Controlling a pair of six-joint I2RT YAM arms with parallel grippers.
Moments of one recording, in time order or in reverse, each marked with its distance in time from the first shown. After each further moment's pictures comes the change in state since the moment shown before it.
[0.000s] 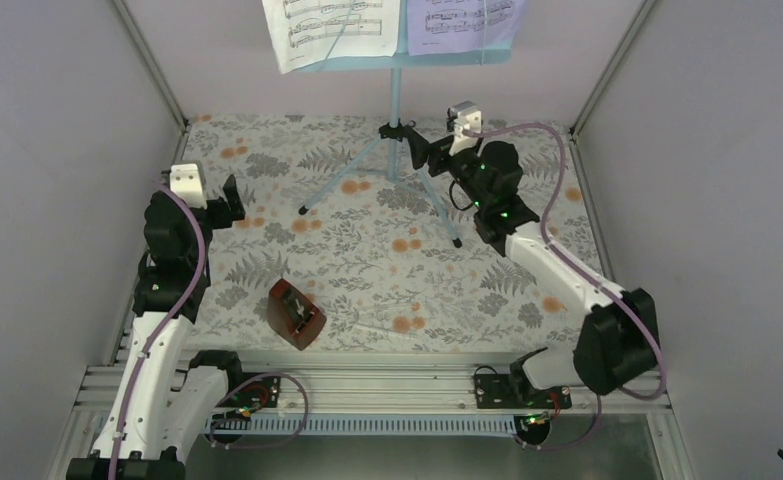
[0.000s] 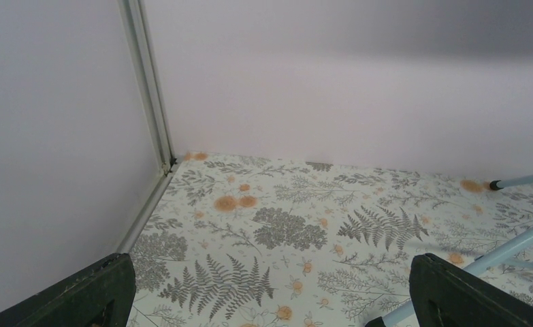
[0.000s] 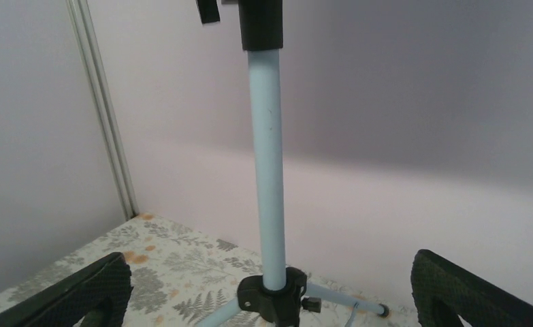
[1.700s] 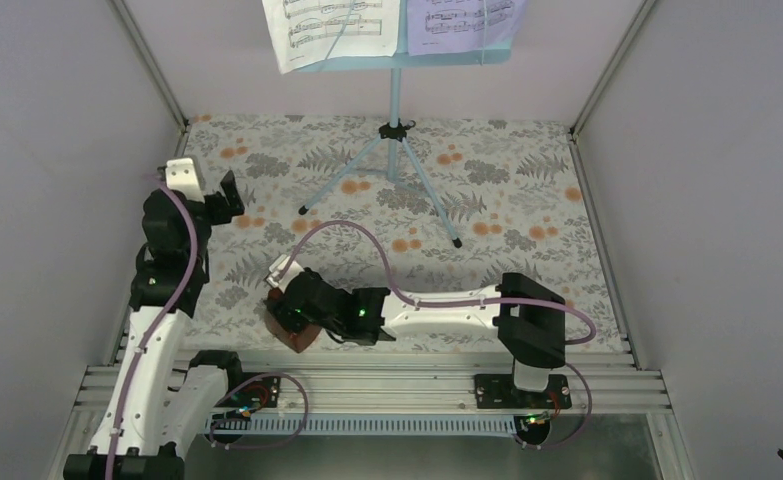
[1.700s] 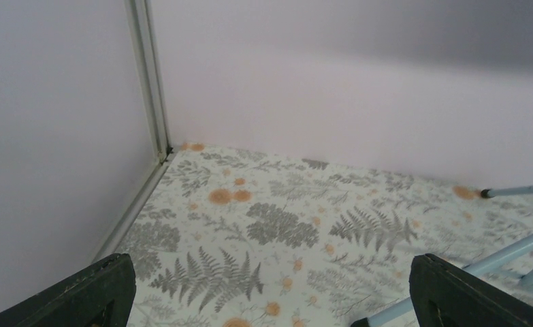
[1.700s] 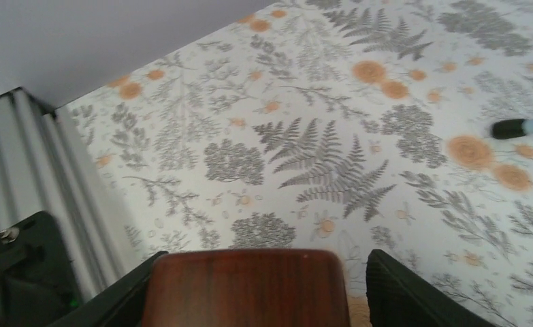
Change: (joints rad) left arm -0.005 0.019 0.034 -0.056 -0.019 -0.056; right arm 0.925 0.386 0.235 -0.511 0.375 0.246
